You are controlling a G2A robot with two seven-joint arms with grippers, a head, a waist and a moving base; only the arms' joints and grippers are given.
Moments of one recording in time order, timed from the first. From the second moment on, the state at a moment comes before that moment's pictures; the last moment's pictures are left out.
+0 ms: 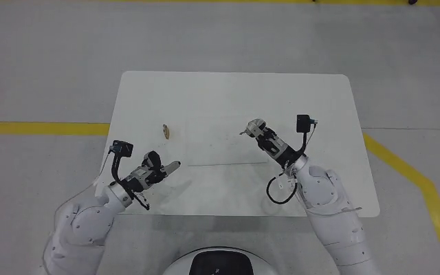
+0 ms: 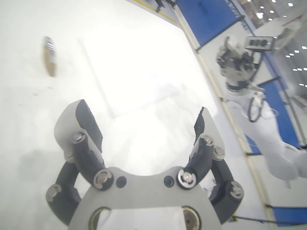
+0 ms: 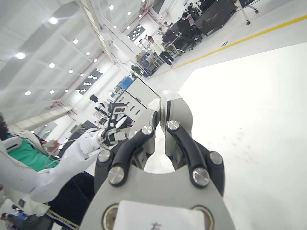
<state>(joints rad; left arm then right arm) 1.63 -1.15 -1.52 -1.88 0.39 -0.36 -0.60 -1.31 -1.22 1.30 -1.57 -0.24 -0.61 0.33</state>
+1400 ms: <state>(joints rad) 1.28 -1.23 -1.18 -1.49 -0.57 -0.42 -0.78 -1.20 -1.25 1.13 -1.51 0.05 -0.39 0.50</state>
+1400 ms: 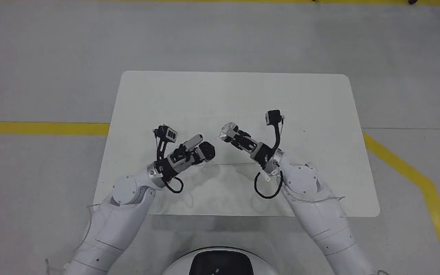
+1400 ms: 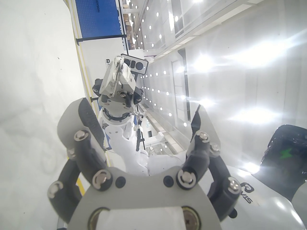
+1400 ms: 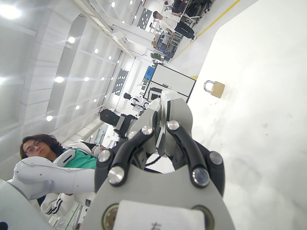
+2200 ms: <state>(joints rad) 1.23 -1.25 -1.16 -1.42 -0.49 -0.44 -0.70 -1.19 -1.26 1.10 -1.50 0.04 -0.41 0.49</state>
